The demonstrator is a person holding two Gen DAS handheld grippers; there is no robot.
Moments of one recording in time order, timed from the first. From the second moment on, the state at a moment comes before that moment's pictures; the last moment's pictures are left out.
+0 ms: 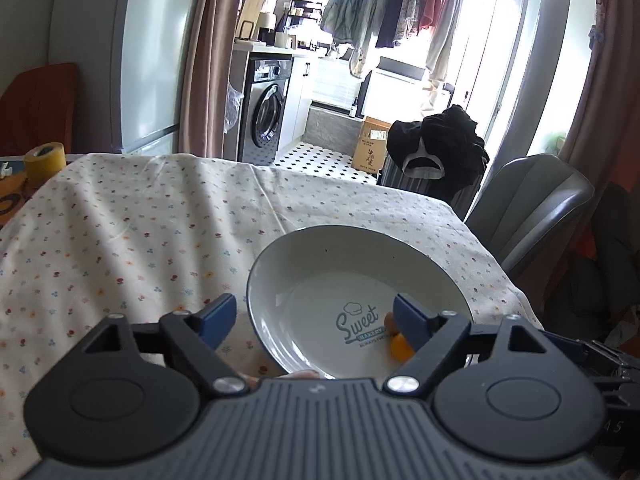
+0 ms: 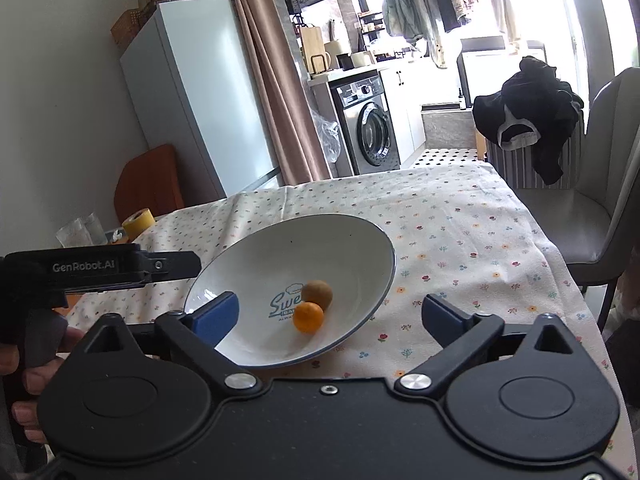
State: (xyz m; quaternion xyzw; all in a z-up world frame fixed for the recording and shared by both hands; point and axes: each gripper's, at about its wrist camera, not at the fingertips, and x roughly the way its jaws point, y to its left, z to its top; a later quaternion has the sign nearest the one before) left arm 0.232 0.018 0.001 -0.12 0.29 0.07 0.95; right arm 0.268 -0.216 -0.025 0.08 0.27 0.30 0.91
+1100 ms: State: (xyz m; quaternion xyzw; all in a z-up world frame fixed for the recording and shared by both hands) left arm 0.113 0.035 0.025 -0.16 0.26 0.12 0.95; right arm 0.194 -0.214 -0.001 0.05 0.22 0.34 0.91
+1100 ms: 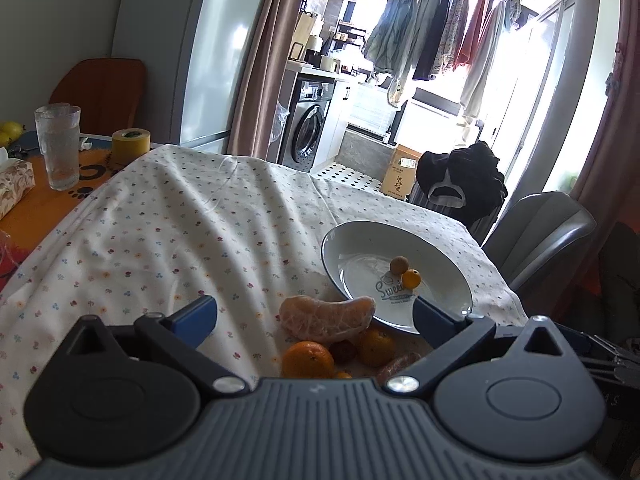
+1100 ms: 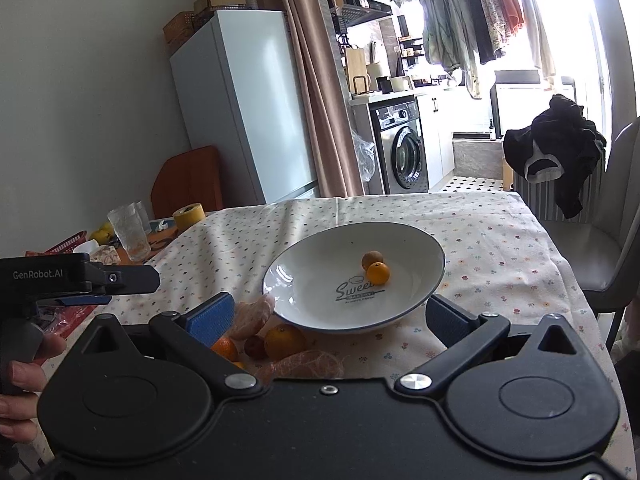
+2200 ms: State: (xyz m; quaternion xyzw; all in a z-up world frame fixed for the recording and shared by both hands) left arm 0.093 0.009 -0.032 -0.15 0.27 0.06 0.95; right arm 0.176 -0.244 -0.035 0.05 0.26 0.34 0.90
